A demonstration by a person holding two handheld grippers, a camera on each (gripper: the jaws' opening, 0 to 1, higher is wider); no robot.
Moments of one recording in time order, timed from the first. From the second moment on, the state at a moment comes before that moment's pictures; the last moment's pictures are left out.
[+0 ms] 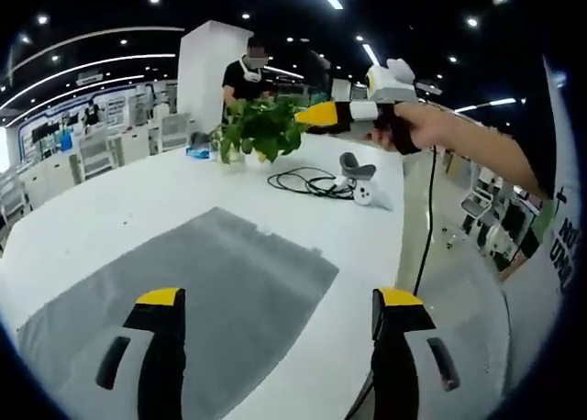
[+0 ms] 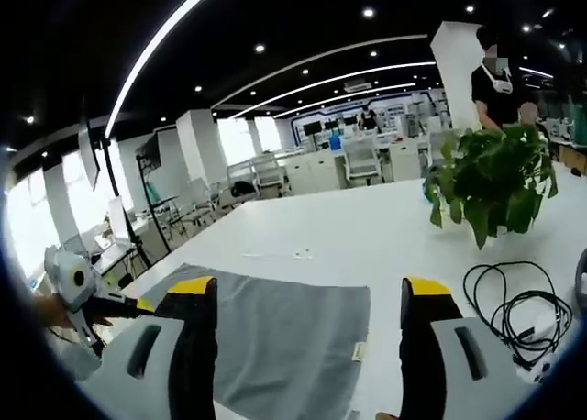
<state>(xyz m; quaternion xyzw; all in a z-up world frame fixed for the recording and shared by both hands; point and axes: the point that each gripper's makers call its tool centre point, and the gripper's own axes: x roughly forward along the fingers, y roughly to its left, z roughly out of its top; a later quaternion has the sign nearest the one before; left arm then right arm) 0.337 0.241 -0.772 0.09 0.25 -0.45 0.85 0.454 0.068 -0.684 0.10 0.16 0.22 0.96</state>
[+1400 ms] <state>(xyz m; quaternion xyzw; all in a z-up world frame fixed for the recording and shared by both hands) 0.344 0.094 -0.870 0.25 0.23 -0.54 0.77 0.567 0.059 -0.765 0.09 0.20 0.20 0.95</state>
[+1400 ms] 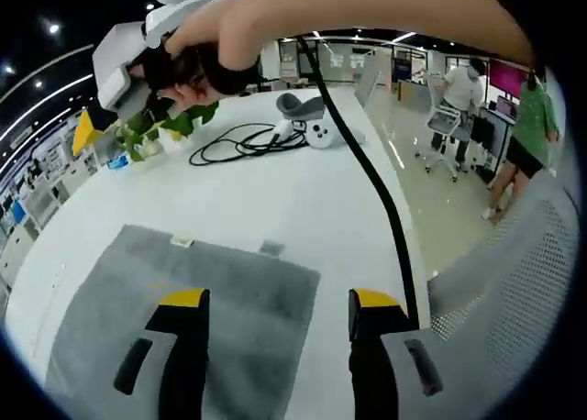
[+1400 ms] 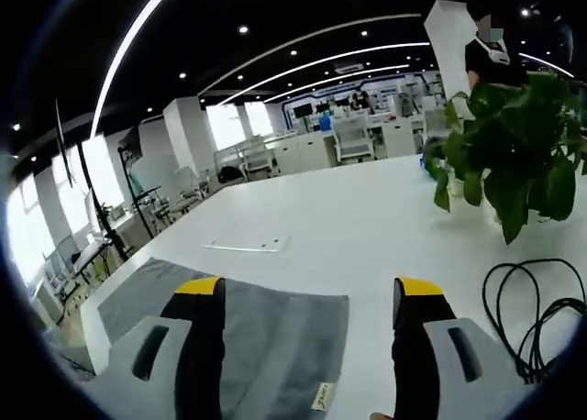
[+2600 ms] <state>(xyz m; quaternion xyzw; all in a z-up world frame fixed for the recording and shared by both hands) 0.330 0.068 -0.913 0.23 0.26 -0.57 0.74 0.605 0.093 -0.863 0.04 0.28 0.23 0.93</state>
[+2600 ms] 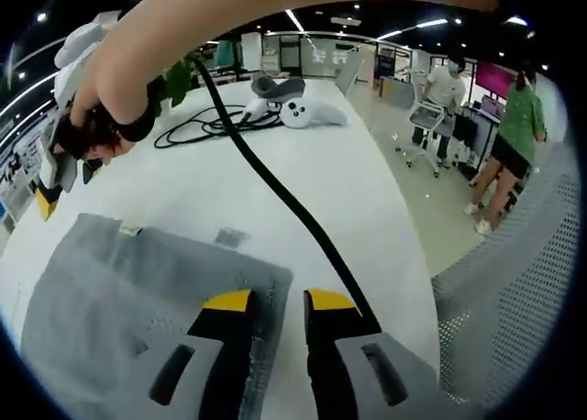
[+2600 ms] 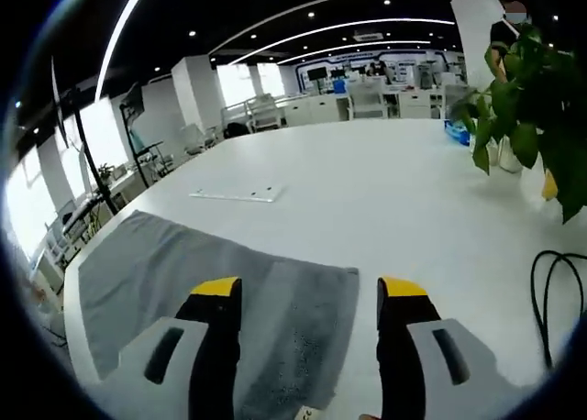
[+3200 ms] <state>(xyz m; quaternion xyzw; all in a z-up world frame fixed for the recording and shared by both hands) 0.334 0.071 -0.909 0.23 0.24 -0.56 0.76 0.618 0.075 -0.889 0.03 0.30 0.20 0.93</state>
